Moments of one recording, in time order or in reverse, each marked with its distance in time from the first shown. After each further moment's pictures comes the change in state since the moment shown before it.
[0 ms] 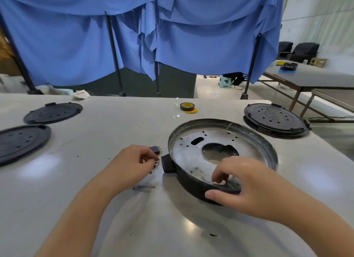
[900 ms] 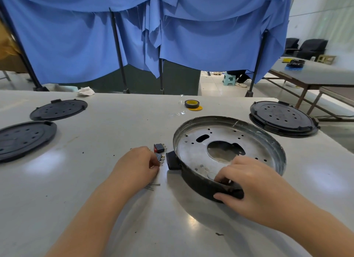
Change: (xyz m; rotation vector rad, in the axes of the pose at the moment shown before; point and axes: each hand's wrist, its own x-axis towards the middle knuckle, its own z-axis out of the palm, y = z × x) left_hand 0.009 -0.017 0.016 0.415 0.065 0.093; right_hand -0.004 -0.009 0.012 -0.192 0.123 -0.100
